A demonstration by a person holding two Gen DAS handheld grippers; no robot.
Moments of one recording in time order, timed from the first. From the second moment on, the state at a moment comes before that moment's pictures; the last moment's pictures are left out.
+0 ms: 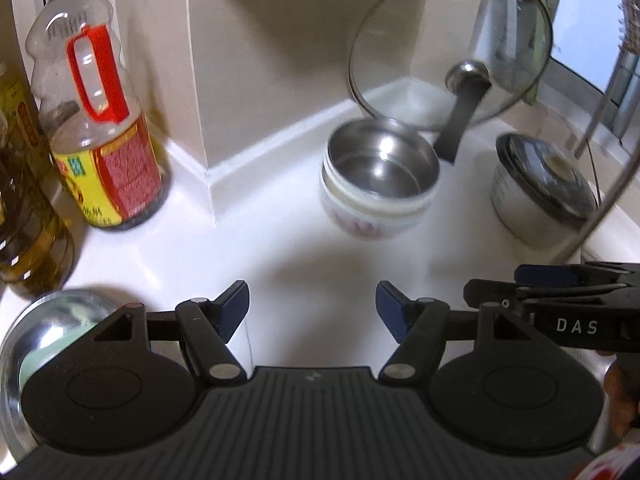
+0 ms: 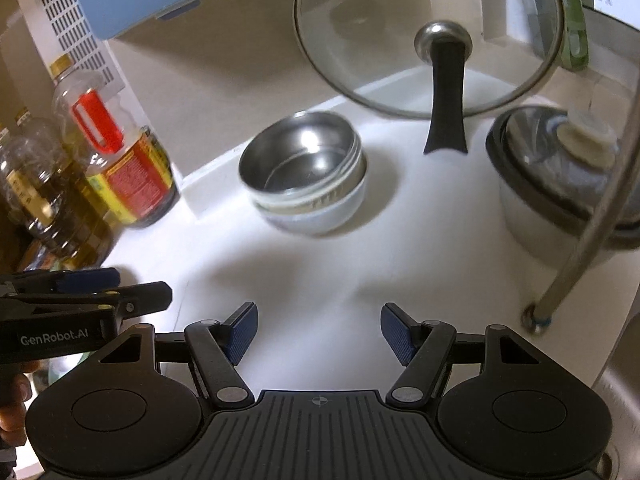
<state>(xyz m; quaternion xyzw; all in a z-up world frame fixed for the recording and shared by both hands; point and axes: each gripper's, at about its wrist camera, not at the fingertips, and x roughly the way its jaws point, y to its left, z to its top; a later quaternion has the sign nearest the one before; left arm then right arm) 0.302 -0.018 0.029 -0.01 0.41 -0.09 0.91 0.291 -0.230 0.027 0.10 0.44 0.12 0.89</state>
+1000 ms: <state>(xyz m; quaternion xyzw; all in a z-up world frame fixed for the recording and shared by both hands) 0.442 -0.060 -0.009 -0.01 0.45 -0.10 0.89 0.442 -0.222 0.004 0.05 0.46 0.11 0.88</state>
